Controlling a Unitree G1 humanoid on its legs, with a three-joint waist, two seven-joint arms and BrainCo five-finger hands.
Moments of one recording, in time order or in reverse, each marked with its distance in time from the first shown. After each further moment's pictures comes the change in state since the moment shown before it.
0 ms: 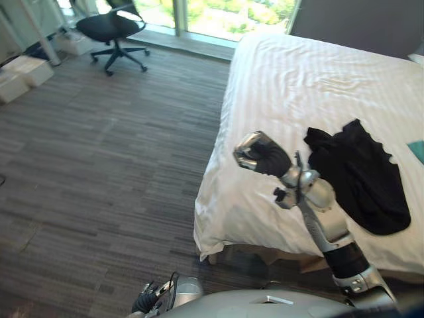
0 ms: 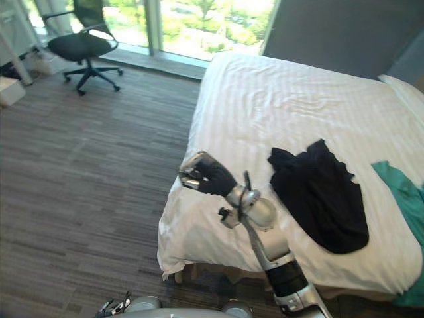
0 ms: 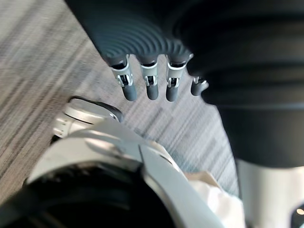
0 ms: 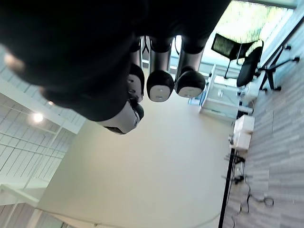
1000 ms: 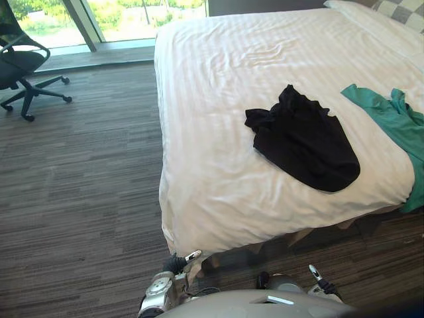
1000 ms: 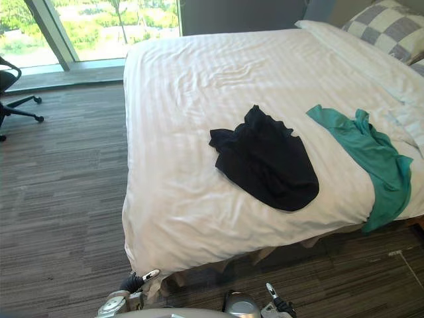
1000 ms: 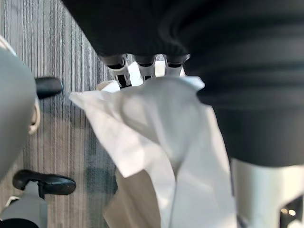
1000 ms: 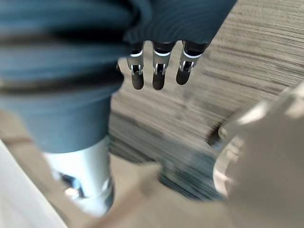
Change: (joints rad) left arm -0.156 -0.123 0.005 -0.086 0.193 0.096 0.057; right arm 0.450 0.229 -0.865 0.887 0.166 0.159 -0.830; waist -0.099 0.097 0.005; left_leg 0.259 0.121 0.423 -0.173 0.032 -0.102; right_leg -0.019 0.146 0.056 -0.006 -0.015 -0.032
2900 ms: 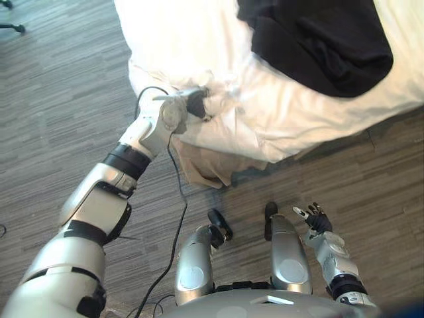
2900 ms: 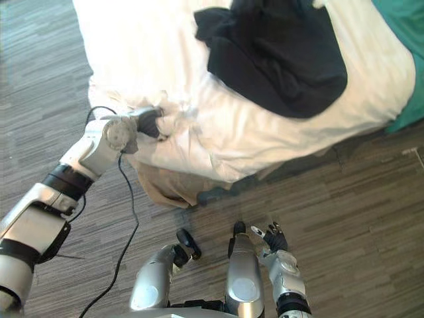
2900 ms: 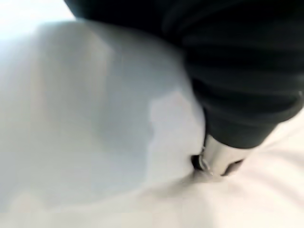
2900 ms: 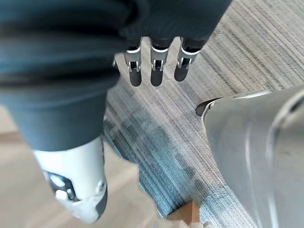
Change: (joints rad) left arm -0.947 0.604 -0.787 -0.530 0.436 0.149 -0.337; right arm -0.170 -0.134 0.231 -0.109 -0.201 0.121 0.357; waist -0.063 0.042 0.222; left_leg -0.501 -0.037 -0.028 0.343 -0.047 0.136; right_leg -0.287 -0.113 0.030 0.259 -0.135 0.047
